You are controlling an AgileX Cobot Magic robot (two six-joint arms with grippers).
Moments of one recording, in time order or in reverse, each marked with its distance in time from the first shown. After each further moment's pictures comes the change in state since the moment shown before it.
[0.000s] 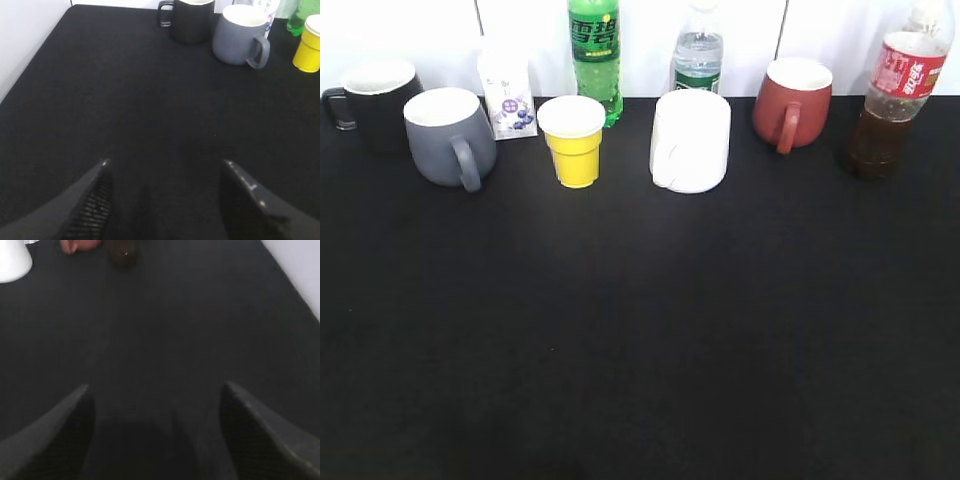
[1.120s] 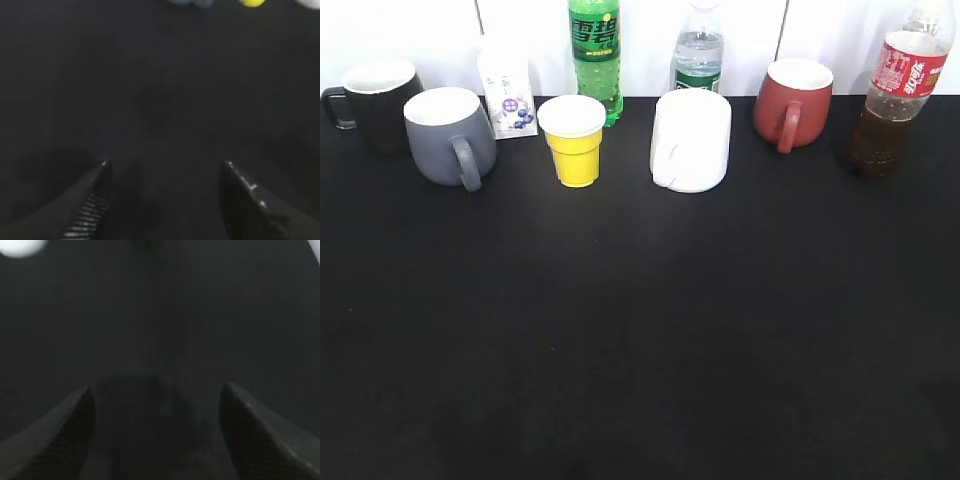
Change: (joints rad) left arm -0.197 0.107 -0.053 -0.037 0.153 0.000; right arm 0.059 0.256 -0.031 0.005 -0.070 -0.040
